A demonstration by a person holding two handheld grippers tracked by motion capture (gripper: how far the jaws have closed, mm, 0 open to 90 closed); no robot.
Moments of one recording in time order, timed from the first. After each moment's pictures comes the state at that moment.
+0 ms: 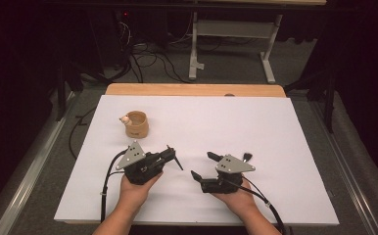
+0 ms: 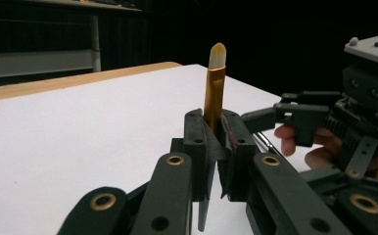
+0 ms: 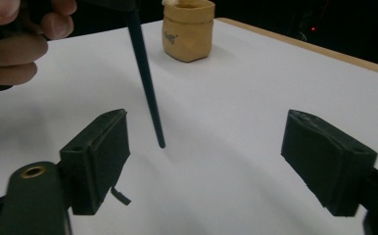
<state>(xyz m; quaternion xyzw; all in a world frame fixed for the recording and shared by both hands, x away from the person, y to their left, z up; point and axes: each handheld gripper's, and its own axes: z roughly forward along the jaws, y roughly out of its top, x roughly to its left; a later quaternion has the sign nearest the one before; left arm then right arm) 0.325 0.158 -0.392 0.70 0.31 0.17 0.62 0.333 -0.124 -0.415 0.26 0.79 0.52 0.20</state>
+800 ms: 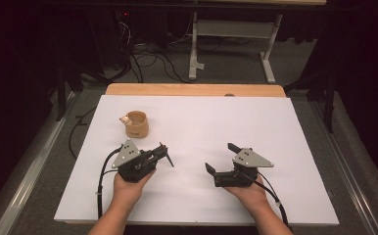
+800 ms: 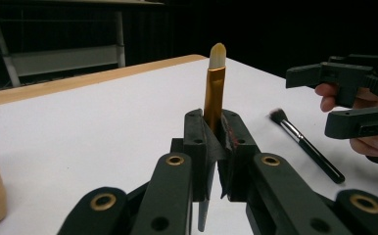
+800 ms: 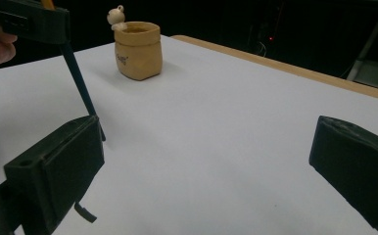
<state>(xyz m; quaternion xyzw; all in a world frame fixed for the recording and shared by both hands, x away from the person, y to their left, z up) 0.328 0.174 -0.388 0.71 0.33 0.20 0.59 0.342 -0.158 -0.401 0.31 0.75 0.53 0.24</state>
